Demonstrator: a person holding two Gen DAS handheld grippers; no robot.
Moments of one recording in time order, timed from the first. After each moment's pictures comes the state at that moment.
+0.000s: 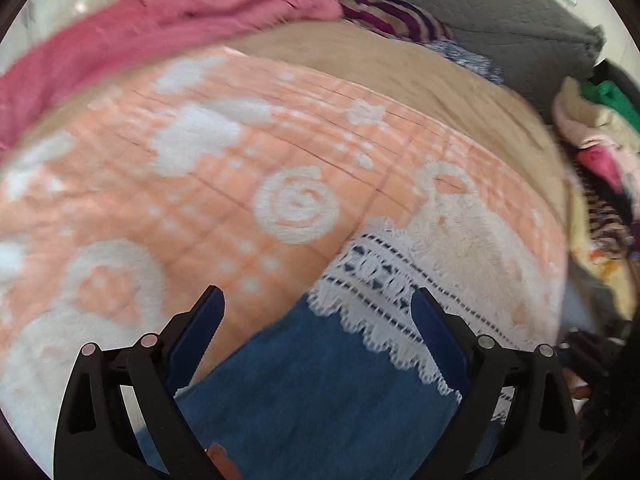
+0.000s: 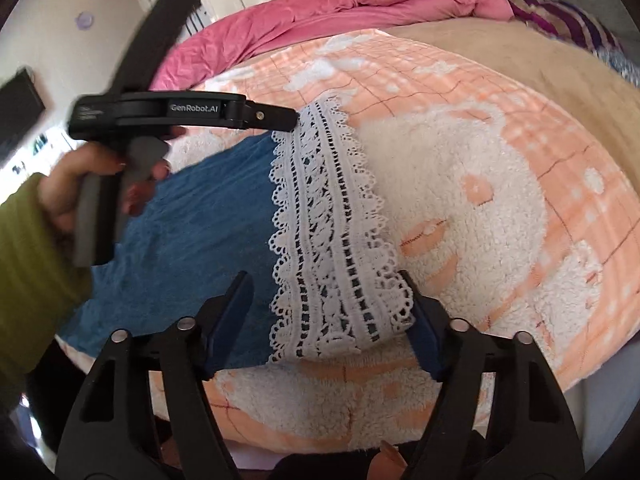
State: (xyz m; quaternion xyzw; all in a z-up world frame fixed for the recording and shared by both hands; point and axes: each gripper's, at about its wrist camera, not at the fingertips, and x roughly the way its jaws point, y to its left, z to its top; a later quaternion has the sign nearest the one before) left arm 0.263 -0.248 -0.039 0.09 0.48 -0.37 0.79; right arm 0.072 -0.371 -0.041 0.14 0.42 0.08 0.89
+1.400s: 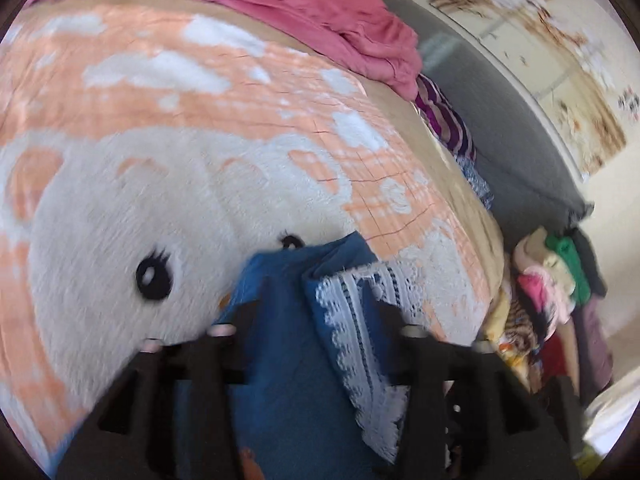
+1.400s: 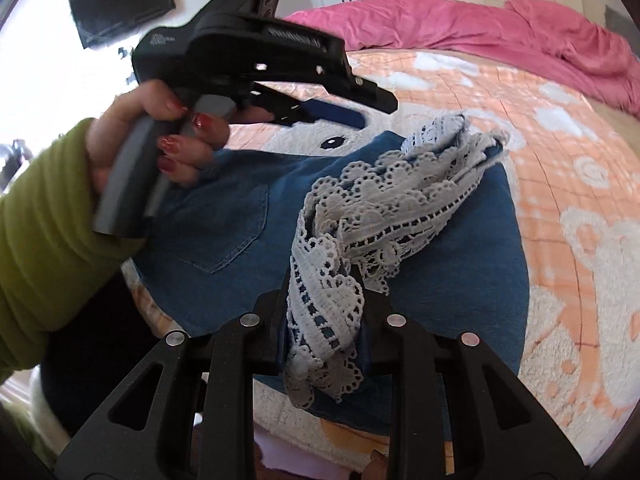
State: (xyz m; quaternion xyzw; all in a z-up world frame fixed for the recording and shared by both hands) left arm 0.210 0.022 -0.021 -0.20 0.49 -0.31 0.79; right arm 0.065 -0.138 -0.017 -0.02 0.40 0.28 0.87
